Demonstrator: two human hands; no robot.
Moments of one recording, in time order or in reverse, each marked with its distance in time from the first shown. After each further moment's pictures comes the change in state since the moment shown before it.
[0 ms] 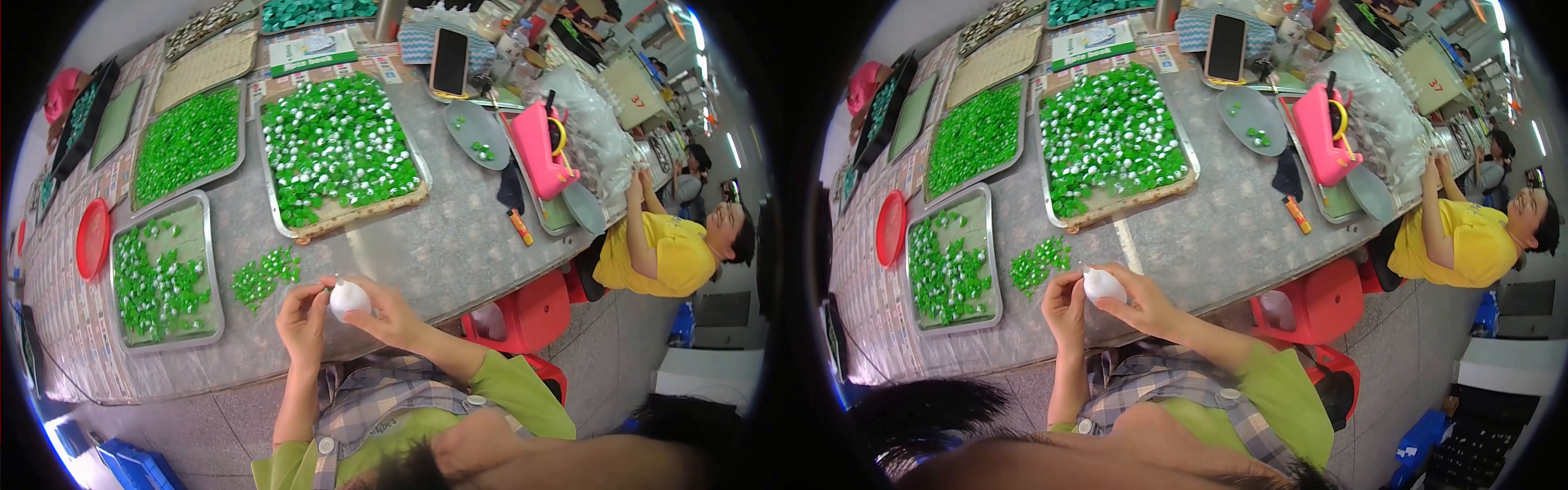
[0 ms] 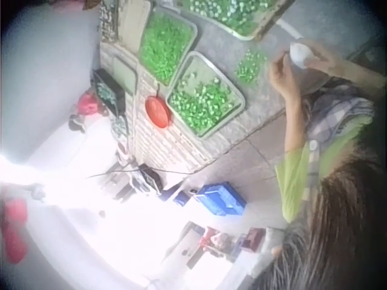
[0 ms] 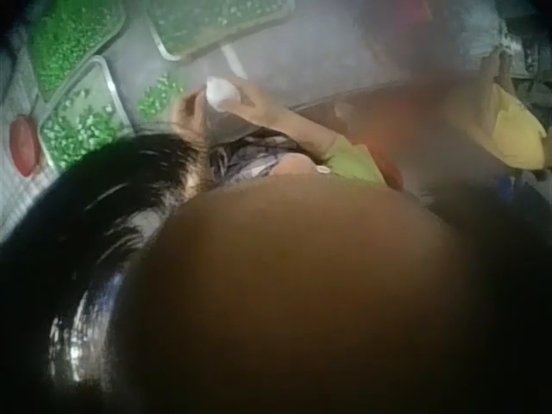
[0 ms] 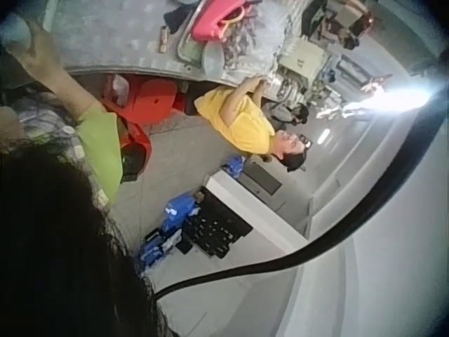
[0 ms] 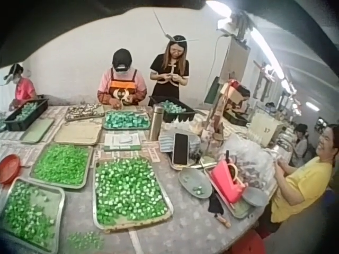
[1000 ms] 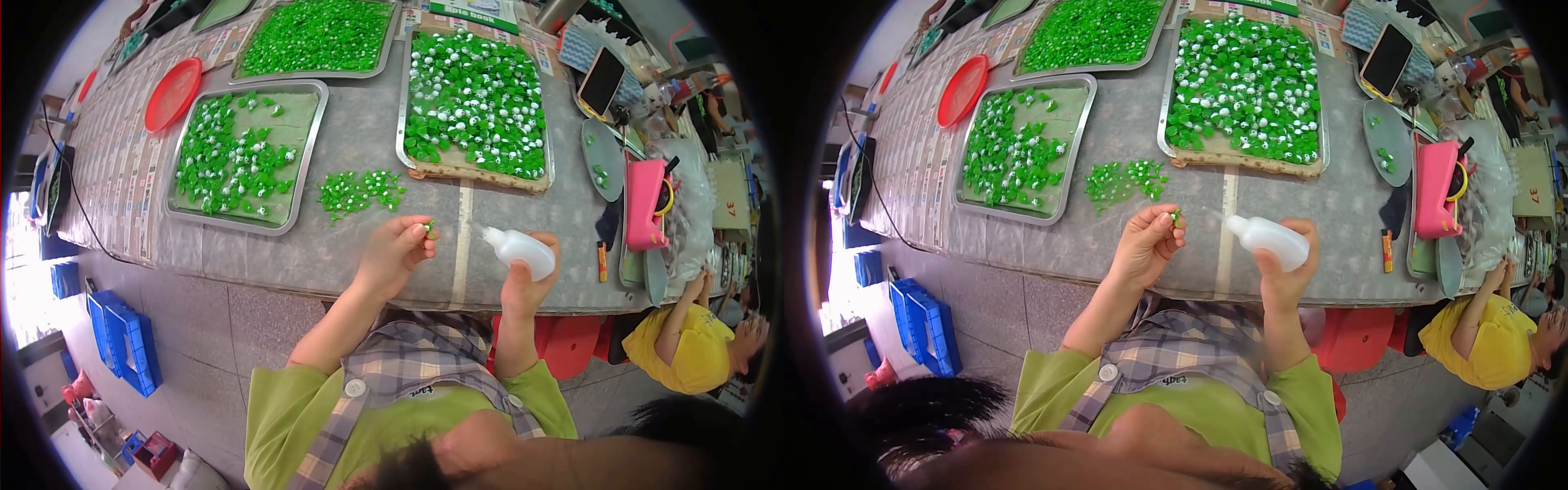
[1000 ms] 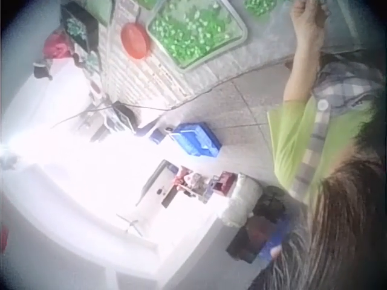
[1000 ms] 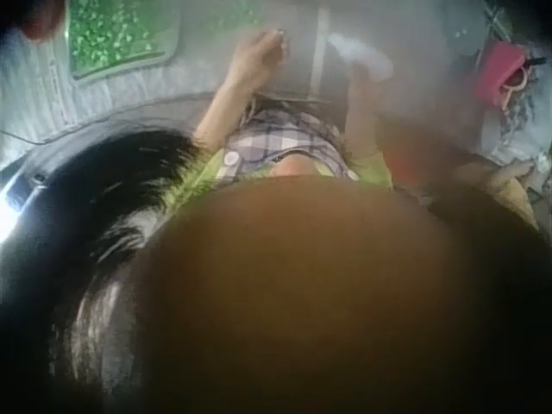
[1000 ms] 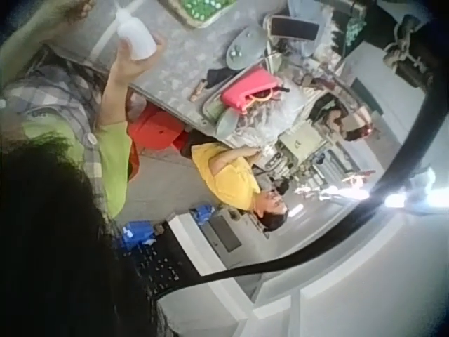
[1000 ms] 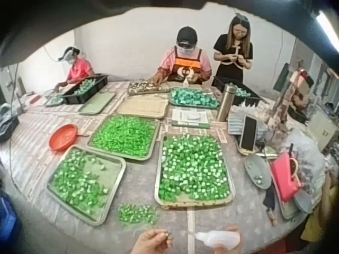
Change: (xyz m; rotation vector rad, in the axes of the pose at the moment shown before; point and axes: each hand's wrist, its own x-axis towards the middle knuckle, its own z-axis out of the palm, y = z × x) left_hand 0.005 0.009 -0.001 -0.743 0.011 -0.482; right_hand 0.000 -0.004 -0.025 0.113 0.623 -0.289
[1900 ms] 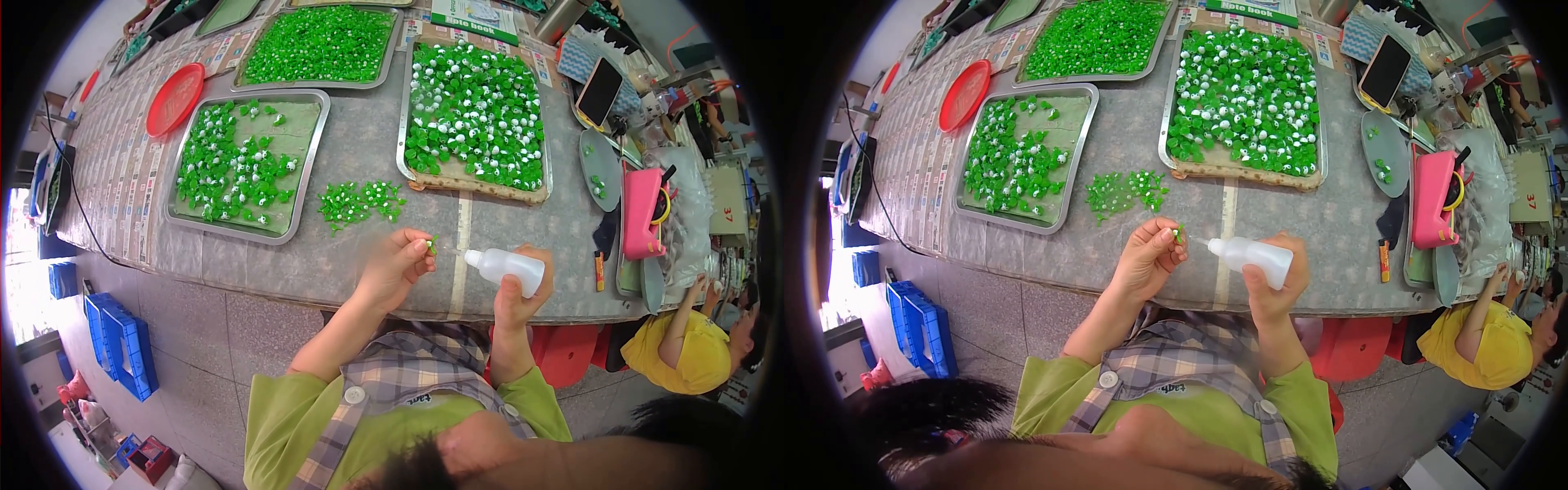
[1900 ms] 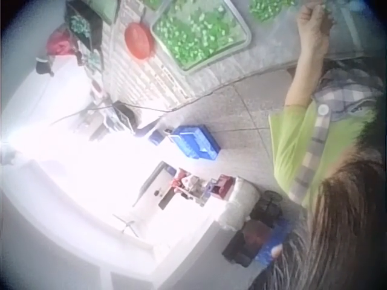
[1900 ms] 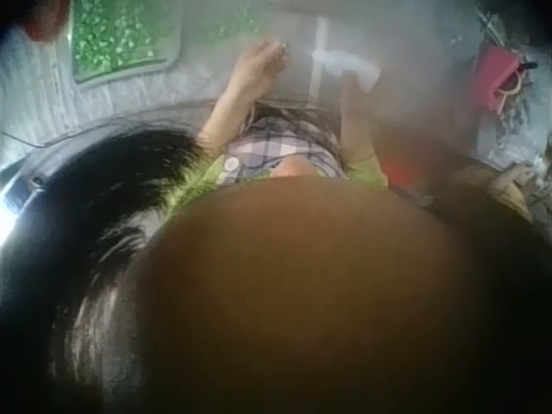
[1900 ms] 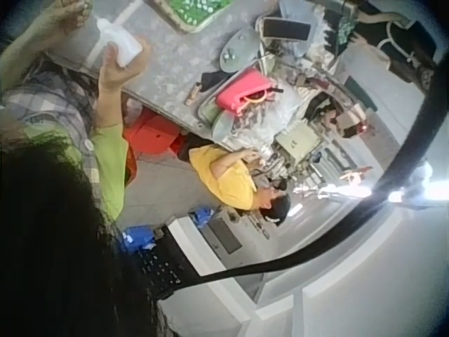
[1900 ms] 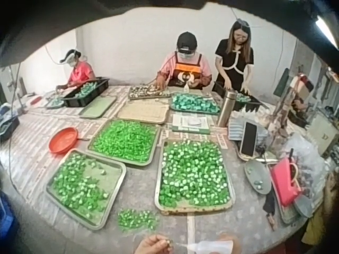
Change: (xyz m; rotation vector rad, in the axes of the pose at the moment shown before) left_hand -0.001 -0.006 -0.007 -0.059 -0.139 0.009; right_hand -0.002 -0.002 0.007 -0.098 -0.116 -0.188
